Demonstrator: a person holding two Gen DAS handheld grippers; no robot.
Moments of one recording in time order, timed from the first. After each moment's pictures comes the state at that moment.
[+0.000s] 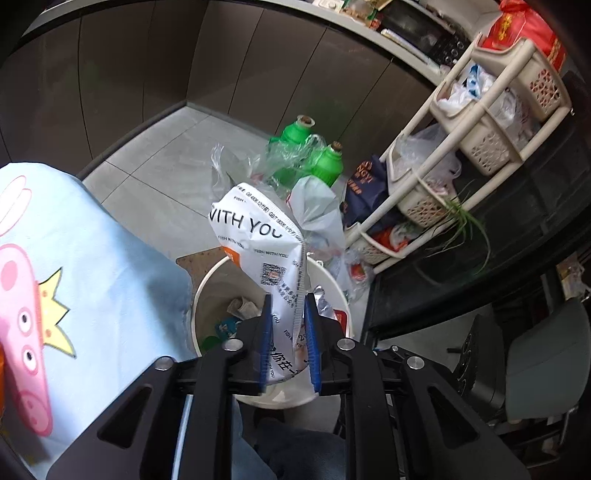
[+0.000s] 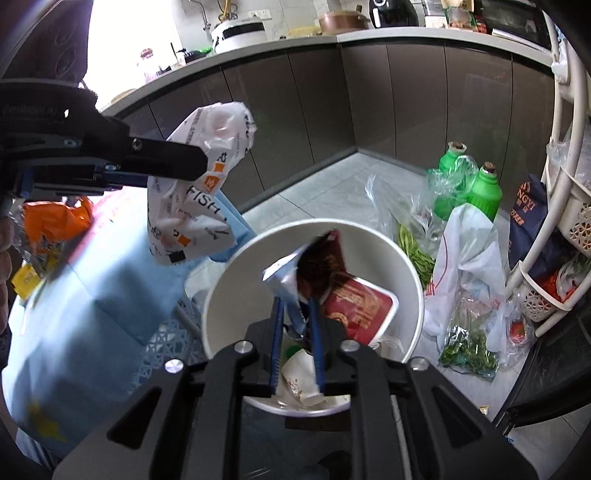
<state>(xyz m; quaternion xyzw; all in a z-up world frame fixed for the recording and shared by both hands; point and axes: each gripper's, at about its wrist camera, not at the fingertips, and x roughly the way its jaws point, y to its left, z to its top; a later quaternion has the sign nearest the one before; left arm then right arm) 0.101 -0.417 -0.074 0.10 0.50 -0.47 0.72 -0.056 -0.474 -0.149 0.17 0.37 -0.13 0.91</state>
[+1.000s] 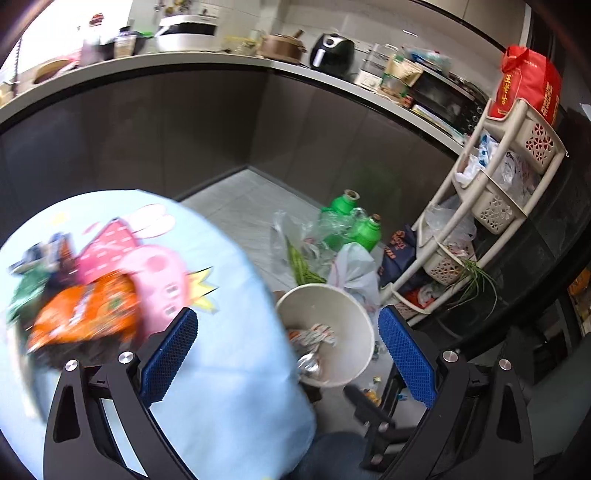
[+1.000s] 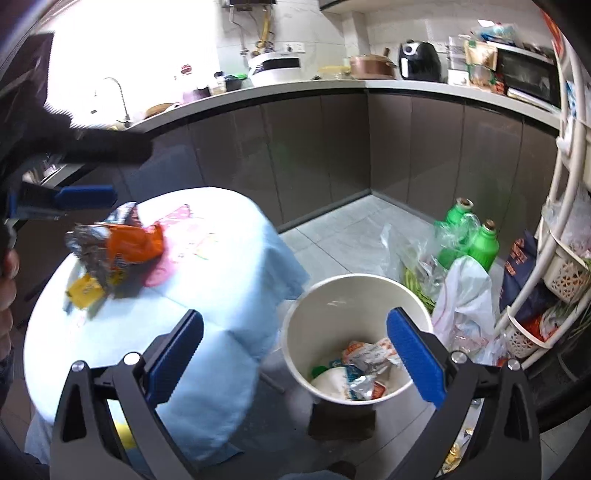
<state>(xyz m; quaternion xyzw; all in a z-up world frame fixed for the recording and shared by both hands) 0.060 -0.272 0.028 0.04 0.41 -0.38 0.83 -0.075 -0.390 -0.047 0.11 0.32 -0.11 0.94</state>
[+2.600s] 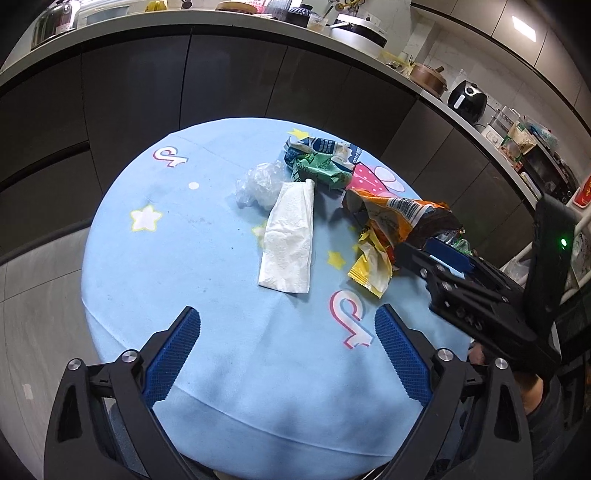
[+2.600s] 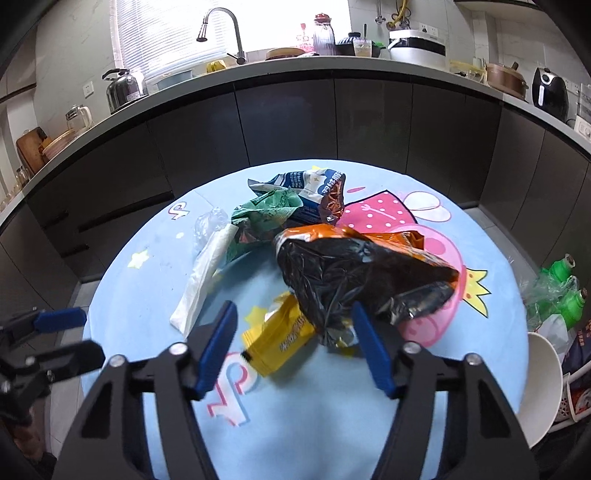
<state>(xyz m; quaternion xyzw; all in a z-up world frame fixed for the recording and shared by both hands) 0.075 0.026 -0.028 -0.06 0.46 -0.20 0.86 0.087 -0.167 -0.037 0.04 0.38 0.06 0.92</state>
